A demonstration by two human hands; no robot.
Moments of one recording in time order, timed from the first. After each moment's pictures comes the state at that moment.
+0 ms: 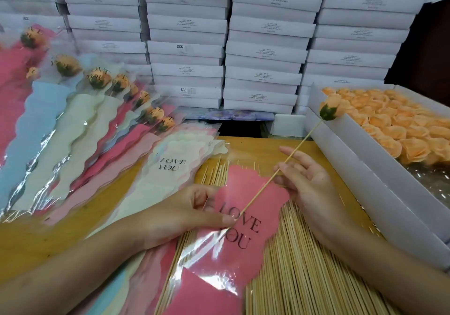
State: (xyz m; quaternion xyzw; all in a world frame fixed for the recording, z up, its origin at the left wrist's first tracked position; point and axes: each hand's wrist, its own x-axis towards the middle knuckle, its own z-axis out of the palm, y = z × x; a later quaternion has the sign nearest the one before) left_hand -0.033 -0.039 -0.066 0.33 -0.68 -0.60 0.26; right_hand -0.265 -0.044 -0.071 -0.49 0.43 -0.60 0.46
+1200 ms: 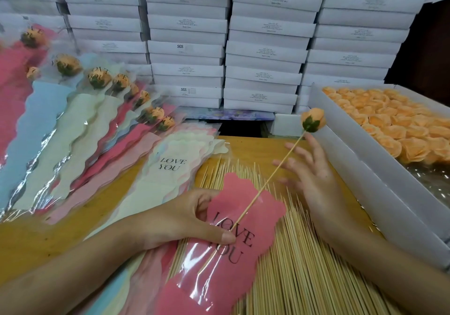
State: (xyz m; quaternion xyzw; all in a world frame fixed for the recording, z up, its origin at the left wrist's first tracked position) left_hand -0.035 -0.027 -0.055 0.31 -0.69 -0.62 0.22; right_hand -0.270 -0.046 -0.069 -0.53 0.46 -0.61 0.36
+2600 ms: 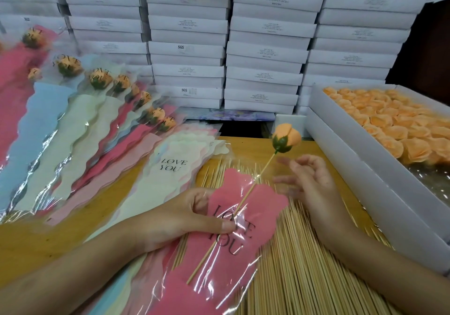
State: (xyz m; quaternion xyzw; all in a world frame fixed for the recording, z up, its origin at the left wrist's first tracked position) left_hand -0.031 -0.033 -0.065 0.30 -0.67 -0.63 0.26; right_hand -0.273 -0.046 -0.082 -0.50 0.43 -0.63 0.40
